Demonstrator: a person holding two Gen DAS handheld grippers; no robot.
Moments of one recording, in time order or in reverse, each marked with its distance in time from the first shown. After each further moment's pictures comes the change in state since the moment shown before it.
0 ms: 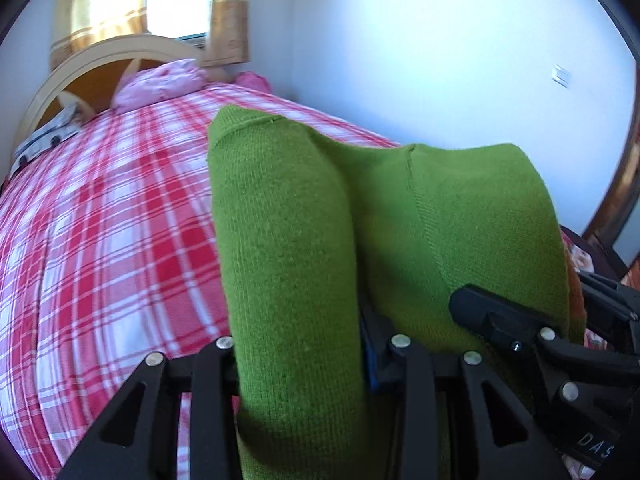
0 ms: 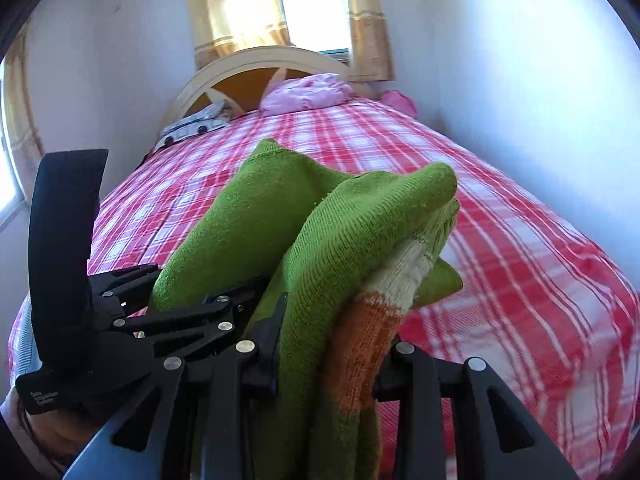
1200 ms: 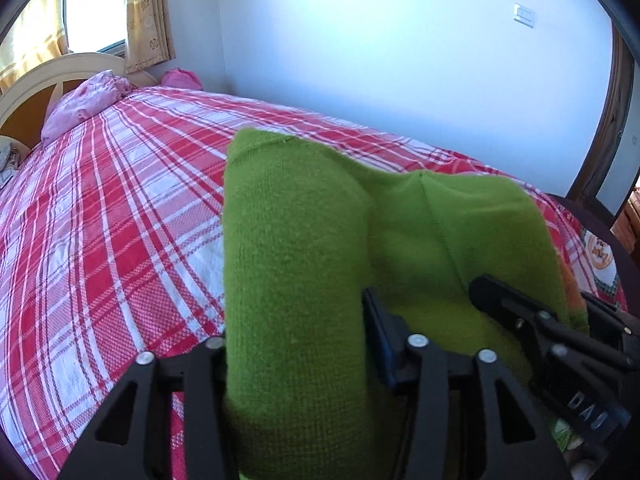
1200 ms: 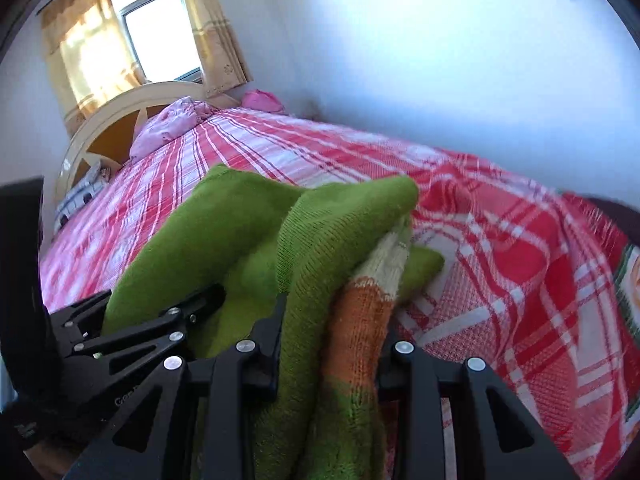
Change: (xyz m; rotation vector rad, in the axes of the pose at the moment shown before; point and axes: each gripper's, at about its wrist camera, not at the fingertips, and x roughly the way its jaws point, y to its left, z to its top) left arm 0.135 -0.134 0.042 0.139 0.075 -0.073; right arm 0.026 -0.200 -0.029 0.372 -0.009 -0.259
